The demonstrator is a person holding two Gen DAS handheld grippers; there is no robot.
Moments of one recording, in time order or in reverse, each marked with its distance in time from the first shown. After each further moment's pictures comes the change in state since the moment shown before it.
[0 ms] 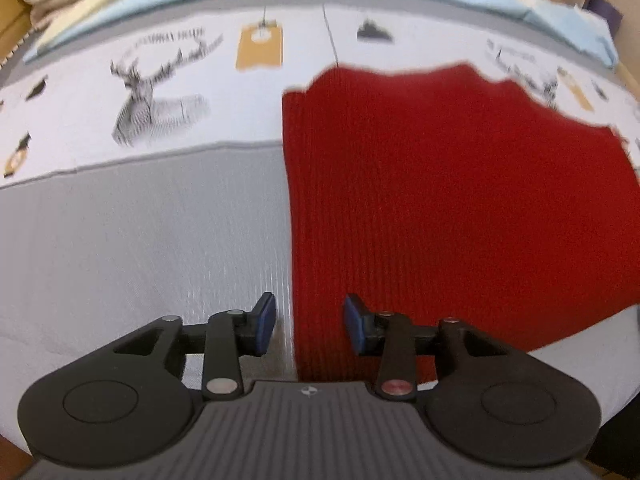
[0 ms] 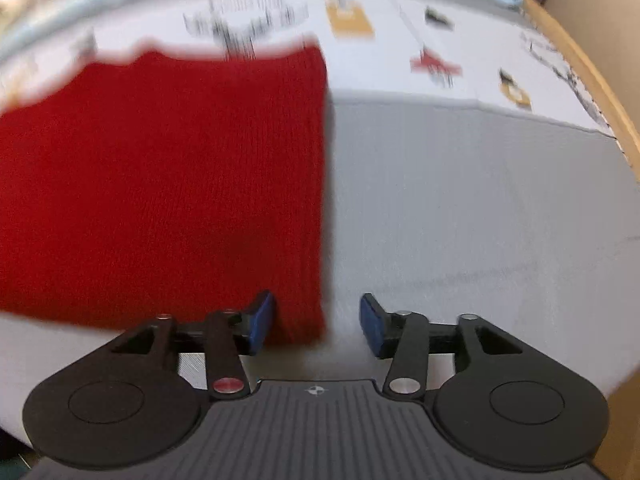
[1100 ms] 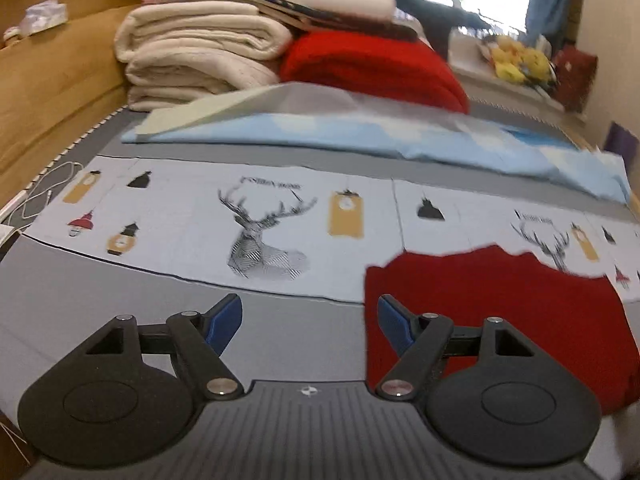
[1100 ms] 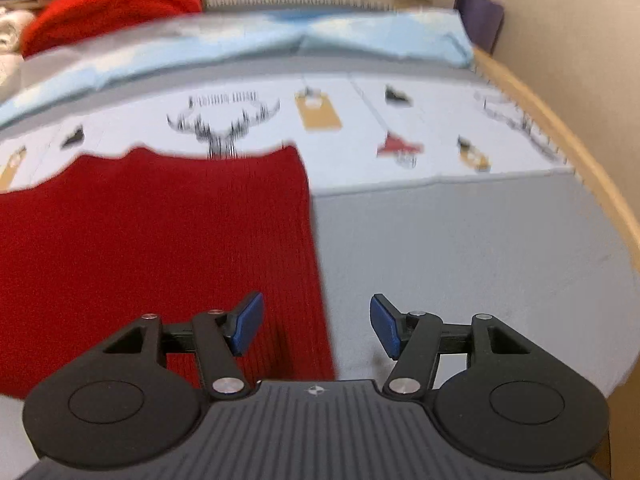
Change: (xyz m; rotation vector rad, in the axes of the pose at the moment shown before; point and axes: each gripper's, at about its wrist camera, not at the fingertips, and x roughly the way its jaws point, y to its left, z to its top) left arm -0.128 0.056 0.009 -0.173 -0.395 0.106; right arm -0.038 0.005 0.012 0.127 -0.239 -0.047
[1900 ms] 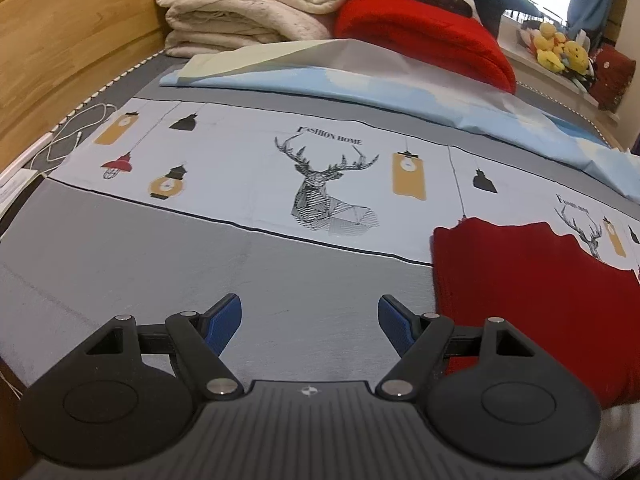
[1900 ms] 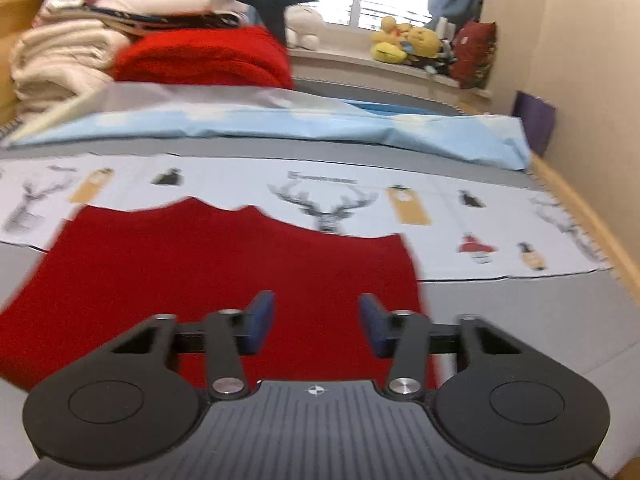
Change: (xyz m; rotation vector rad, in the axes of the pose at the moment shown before) left arm 0.014 0.087 -0.020 -0.077 0.130 0.041; right arm -0.052 0.090 -0.009 -0.147 -0.304 0.145
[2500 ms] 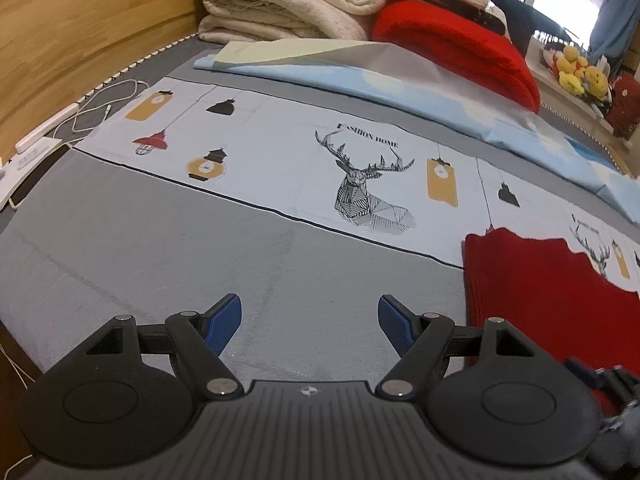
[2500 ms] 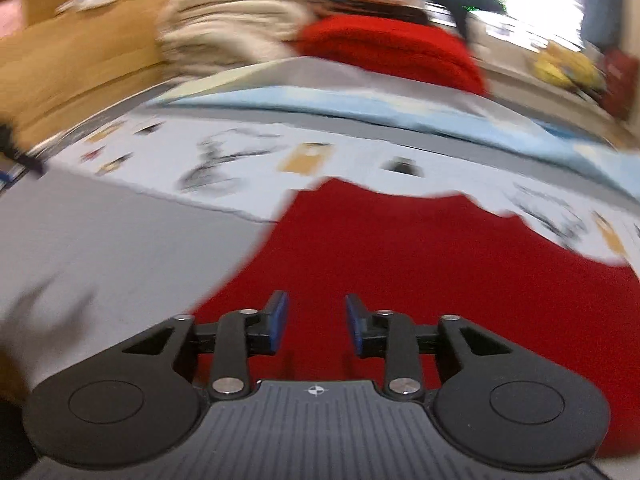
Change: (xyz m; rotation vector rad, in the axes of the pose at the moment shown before) left arm -0.009 0.056 -0.009 -0.092 0.004 0.003; right arm -0.004 0.235 -0.031 -0.225 0.003 0.363
